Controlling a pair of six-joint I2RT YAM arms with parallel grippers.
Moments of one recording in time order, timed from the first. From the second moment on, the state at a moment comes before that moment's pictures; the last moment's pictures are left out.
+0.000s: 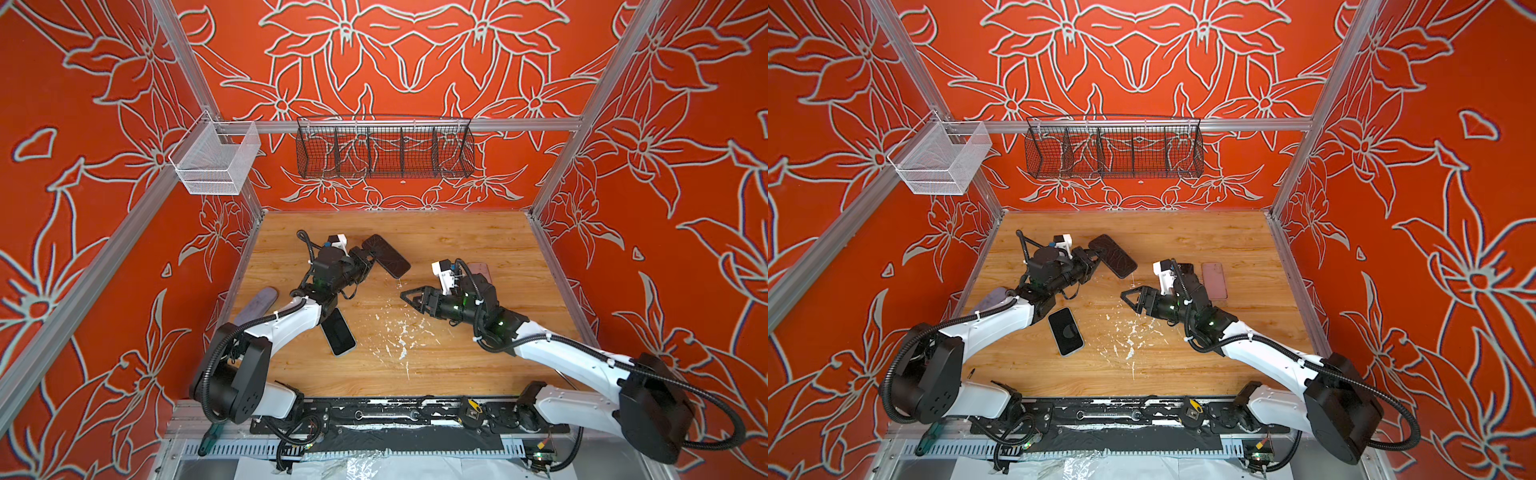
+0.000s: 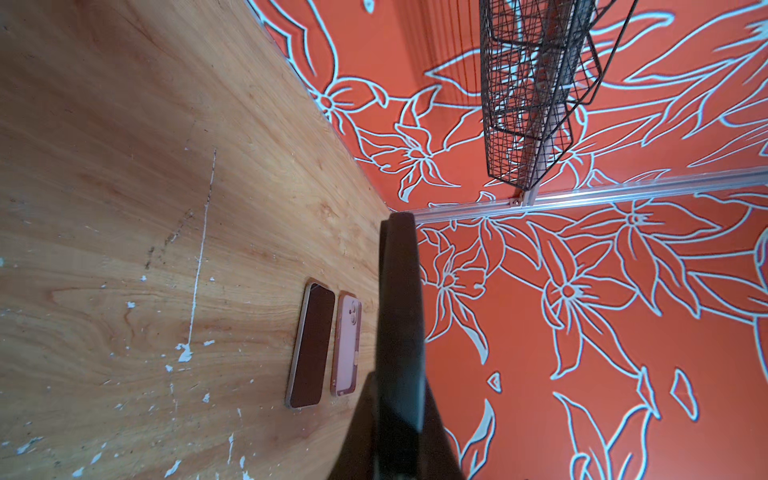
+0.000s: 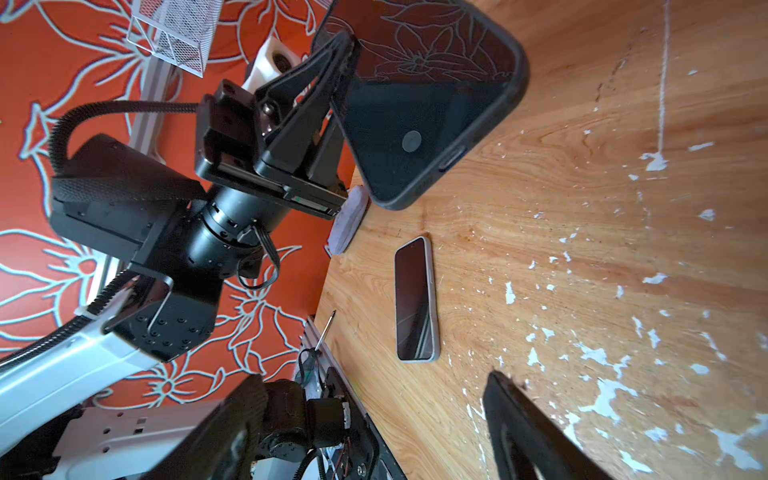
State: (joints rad) left arm -0.33 1.42 0.73 0.50 0.31 -1.29; right arm 0.72 1.18 0.63 0.26 -0.38 1.00
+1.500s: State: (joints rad) left arm -0.35 1.41 0.66 0.65 0.27 -1.43; right arm 0.80 1.22 0.61 0.45 -0.22 1.06
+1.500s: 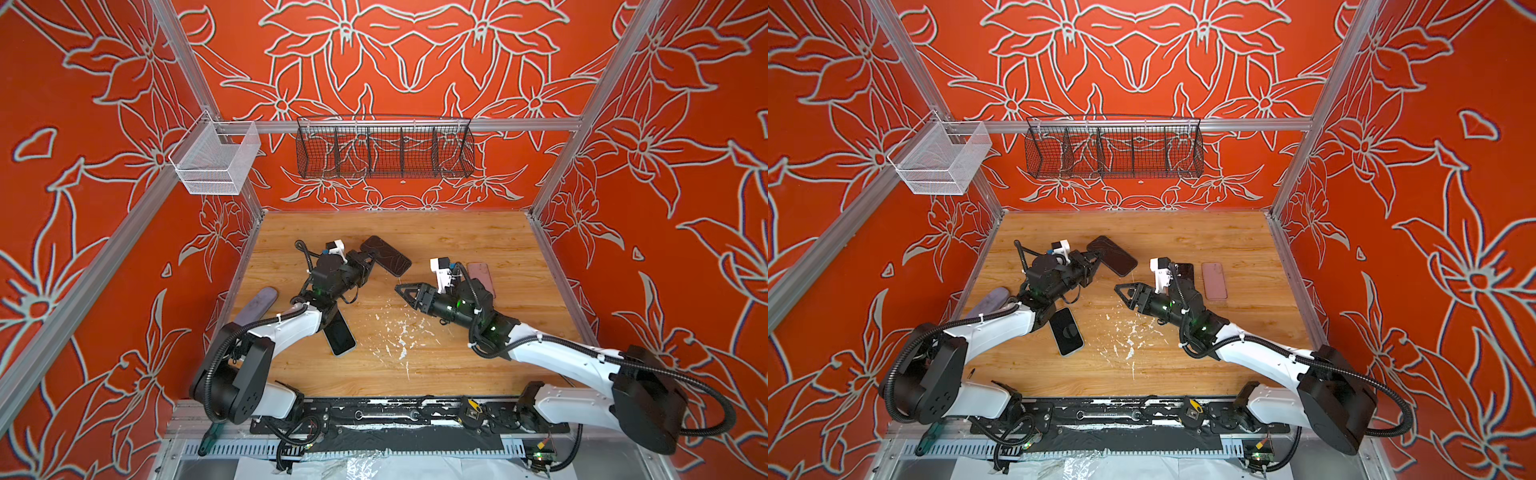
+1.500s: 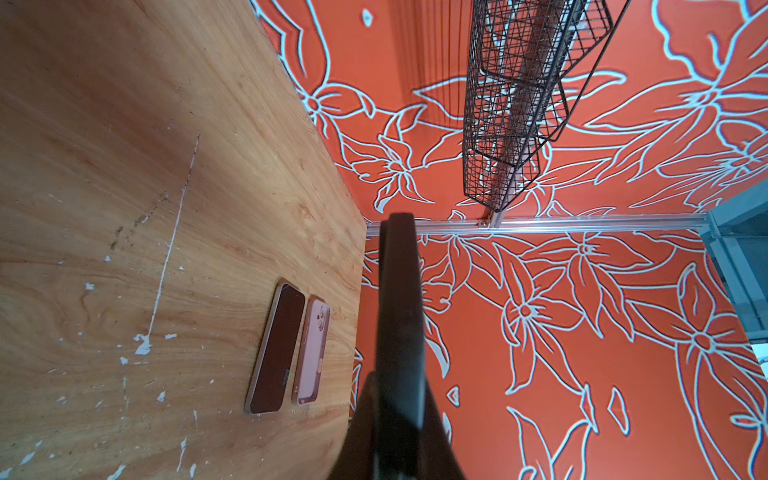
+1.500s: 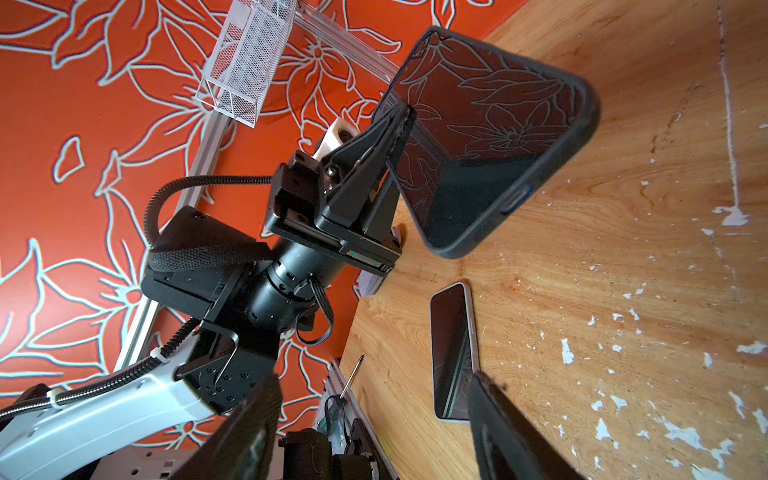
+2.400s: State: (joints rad) left arm -0.38 1.39 0.64 0.68 0.27 -1.45; right arm 0.80 1.27 0.63 0.51 -0.16 1.11
